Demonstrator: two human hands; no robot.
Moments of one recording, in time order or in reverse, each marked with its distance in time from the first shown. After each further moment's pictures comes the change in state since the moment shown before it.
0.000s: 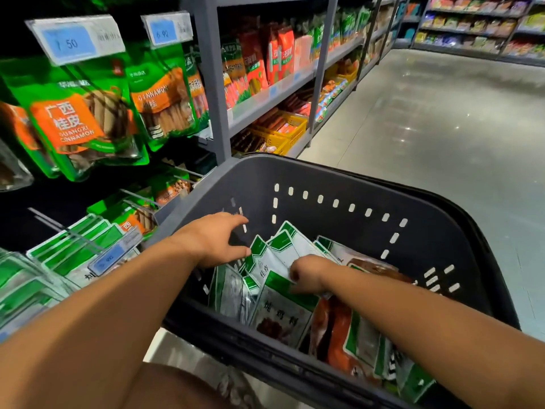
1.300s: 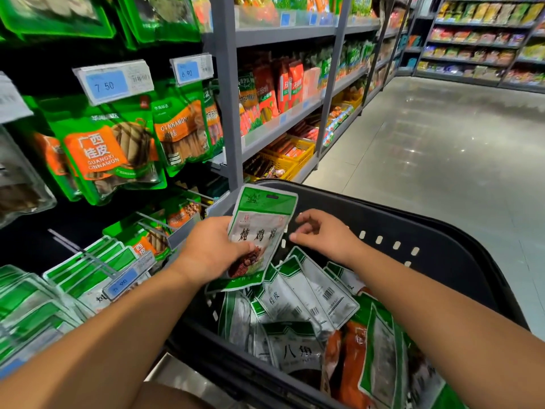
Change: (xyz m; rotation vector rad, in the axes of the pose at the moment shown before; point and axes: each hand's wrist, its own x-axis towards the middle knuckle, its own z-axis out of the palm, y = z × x) left_hand -0.016 0.001 -0.017 -0.614 0.461 -0.104; right_hand -0.026 0.014 -0.094 0.882 0.571 -0.213
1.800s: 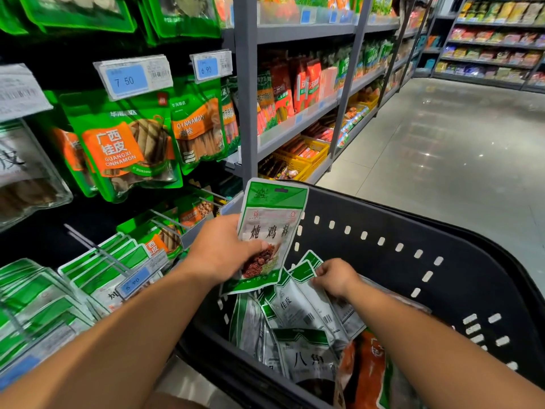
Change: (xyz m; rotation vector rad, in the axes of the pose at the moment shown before) left_hand -0.003 0.002 -0.010 -0.114 0.002 -0.061; right_hand 0.017 0.084 0.060 -0.283 -0.046 0.421
